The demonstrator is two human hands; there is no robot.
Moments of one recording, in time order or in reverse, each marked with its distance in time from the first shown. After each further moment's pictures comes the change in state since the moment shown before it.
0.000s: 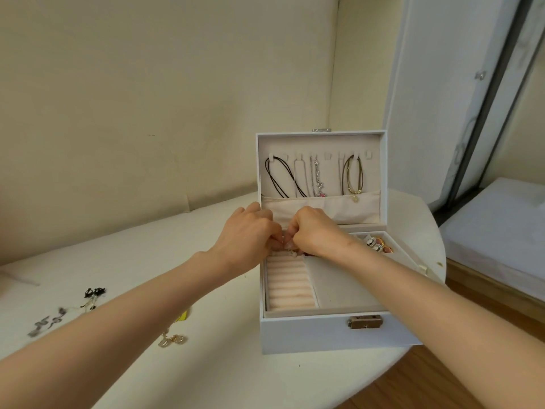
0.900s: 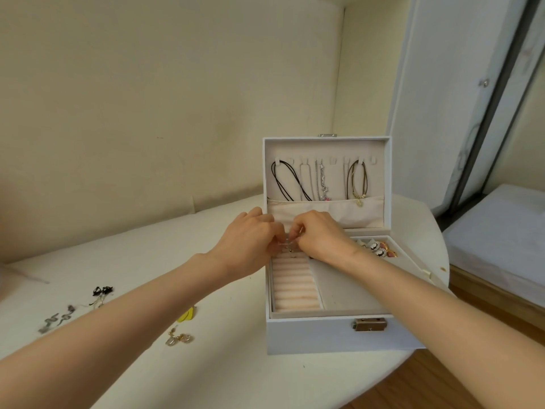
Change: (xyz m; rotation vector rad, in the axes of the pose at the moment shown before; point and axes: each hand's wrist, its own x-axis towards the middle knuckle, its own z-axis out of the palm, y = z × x) left_hand -0.009 -0.004 -0.007 -0.045 -0.037 0.010; right_hand -0.003 0.002 0.002 -0.123 0.103 -0.060
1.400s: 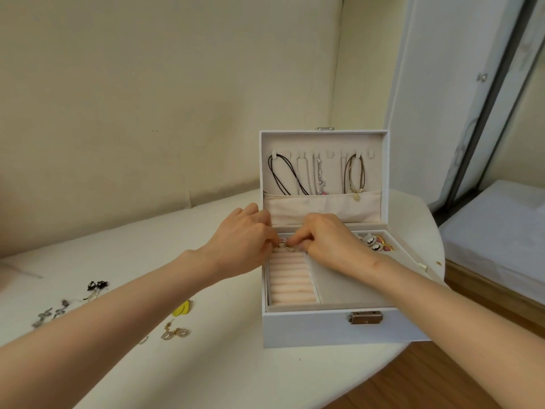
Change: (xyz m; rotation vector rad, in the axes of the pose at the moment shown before) left_hand -0.007 -0.007 0.005 0.049 0.025 0.083; right_hand -0.021 0.014 -0.005 -0.024 -0.043 -0.174
